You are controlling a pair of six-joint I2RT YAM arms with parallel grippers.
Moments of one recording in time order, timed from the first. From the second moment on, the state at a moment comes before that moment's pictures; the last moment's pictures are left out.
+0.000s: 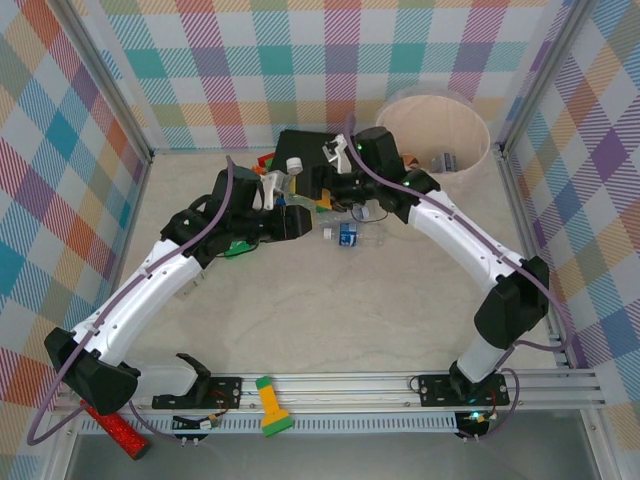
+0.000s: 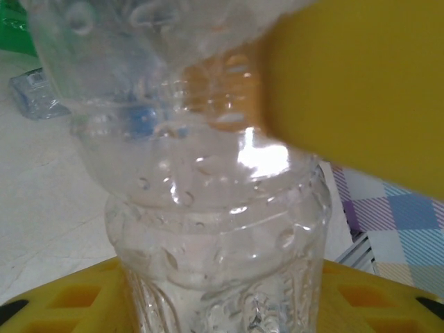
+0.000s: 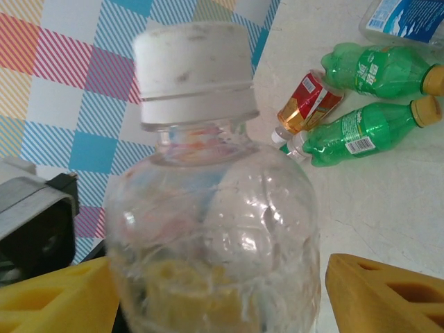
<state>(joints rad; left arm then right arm) -0.59 1.27 1.35 -0.73 0.31 -0.63 0.62 1.67 1.62 -0.46 -0.69 0.77</state>
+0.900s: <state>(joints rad) -0.57 1.18 1.35 -0.74 0.24 -0.67 0.55 1.68 1.78 -0.67 -0.54 0.69</state>
